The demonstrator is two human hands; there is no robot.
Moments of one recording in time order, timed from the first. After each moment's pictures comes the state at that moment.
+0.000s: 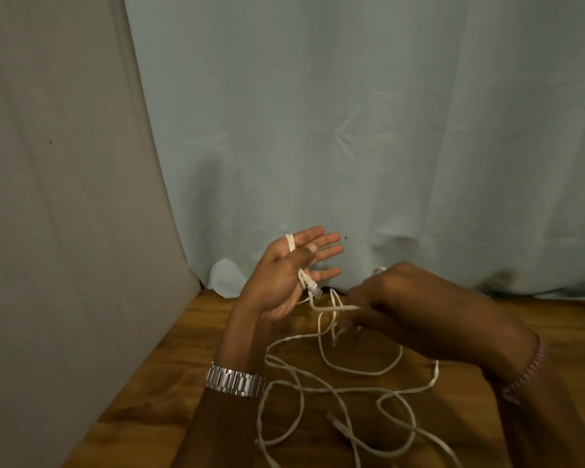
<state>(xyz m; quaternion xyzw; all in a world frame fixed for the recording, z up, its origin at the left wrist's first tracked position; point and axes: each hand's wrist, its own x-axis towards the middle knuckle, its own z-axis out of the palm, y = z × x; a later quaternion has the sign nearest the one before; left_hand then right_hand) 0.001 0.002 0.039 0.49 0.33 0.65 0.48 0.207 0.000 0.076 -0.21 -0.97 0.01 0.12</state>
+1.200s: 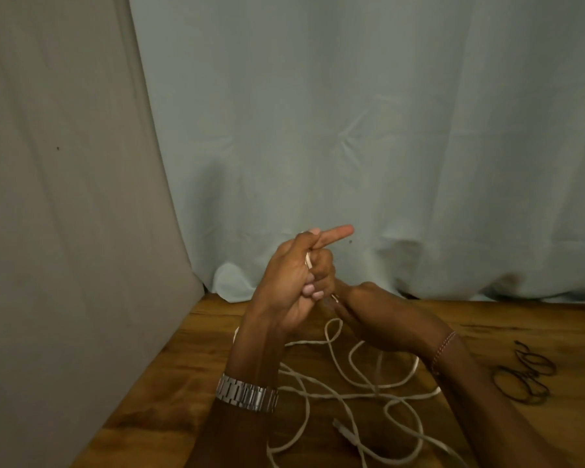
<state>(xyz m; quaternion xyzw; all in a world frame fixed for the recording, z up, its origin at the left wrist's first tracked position) 0.016 -0.008 0.051 0.49 0.30 0.65 0.50 0.158 0.046 0.025 -0.28 -0.95 0.07 0.13</state>
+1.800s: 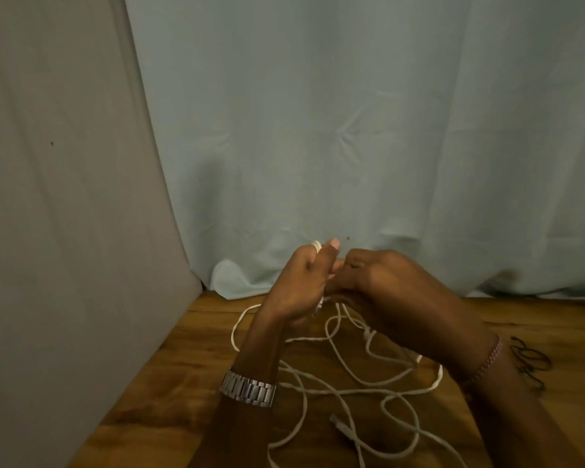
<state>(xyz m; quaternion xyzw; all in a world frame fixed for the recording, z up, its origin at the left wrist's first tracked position) 0.026 -0.011 0.043 0.60 0.49 0.56 0.28 0.183 0.006 0.063 -0.16 -0.95 -0.11 0.26</state>
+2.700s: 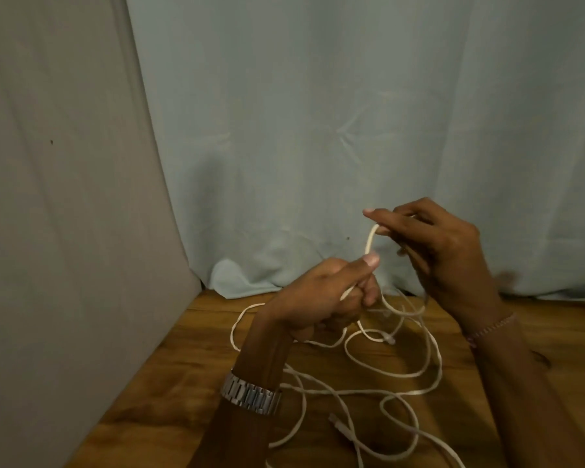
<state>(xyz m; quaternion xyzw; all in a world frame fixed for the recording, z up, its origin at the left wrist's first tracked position) 0.035 -0.022 0.050 0.67 0.39 0.42 0.47 0.216 0.066 0.055 -0.16 -0.82 -0.09 0.54</state>
